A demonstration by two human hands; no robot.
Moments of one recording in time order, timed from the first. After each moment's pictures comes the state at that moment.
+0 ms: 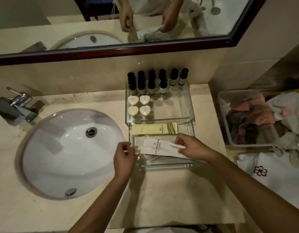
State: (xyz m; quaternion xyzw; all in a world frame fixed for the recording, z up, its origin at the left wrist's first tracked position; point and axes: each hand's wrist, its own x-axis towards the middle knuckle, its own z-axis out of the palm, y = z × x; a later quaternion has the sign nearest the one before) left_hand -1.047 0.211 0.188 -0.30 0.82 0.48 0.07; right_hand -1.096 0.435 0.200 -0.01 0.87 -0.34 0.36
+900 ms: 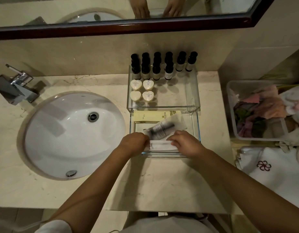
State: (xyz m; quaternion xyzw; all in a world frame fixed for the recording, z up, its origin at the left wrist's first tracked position) left_hand -1.078 0.216 0.175 0.13 0.93 0.07 0.33; right_hand -1.081 0.423 0.147 -0.18 0.91 -0.21 0.31
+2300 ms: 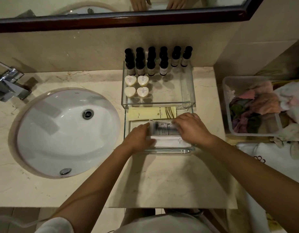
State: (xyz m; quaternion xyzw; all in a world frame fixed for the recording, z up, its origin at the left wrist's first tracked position) left_hand -1.078 0.236 0.160 0.03 0.92 0.24 0.31; right_hand -1.106 0.452 0.148 -0.21 0.96 -0.12 0.16
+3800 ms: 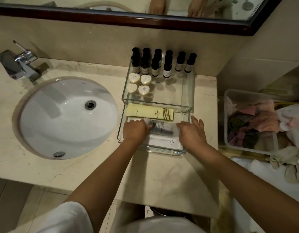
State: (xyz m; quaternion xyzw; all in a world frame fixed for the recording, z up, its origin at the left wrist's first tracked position) left_hand -1.080 0.270 0.151 -0.07 0.98 0.04 0.20; right_hand -1.095 0.466 0.160 -0.10 0.96 -0.09 0.23
